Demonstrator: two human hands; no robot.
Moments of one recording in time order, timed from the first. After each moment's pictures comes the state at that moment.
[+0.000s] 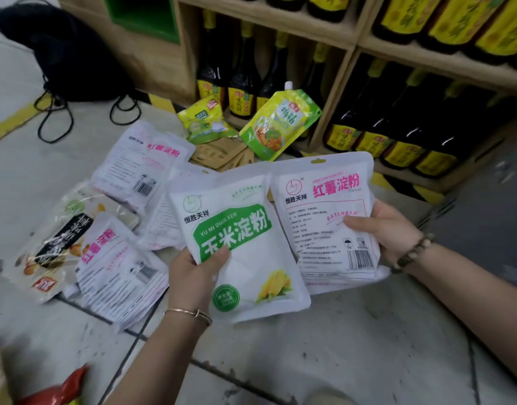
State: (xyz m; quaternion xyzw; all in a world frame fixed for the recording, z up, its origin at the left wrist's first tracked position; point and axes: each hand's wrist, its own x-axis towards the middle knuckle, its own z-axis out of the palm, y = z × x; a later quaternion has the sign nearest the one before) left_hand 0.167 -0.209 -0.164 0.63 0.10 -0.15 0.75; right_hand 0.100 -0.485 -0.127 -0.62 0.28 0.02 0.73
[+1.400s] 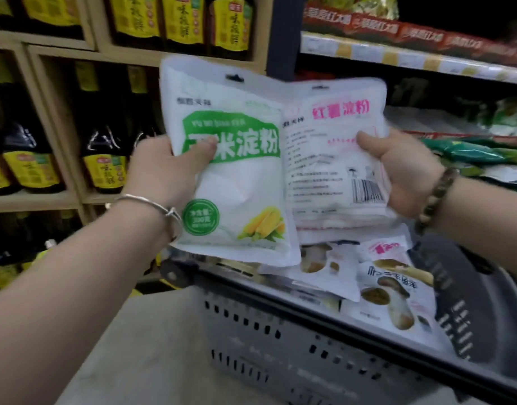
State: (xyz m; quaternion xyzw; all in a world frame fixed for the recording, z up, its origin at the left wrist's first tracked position) left_hand 0.051 -0.531 0.143 0.57 -0.35 -0.15 0.73; right_hand -0.142 -0.690 0.165 -0.58 0.30 -0.43 0.63
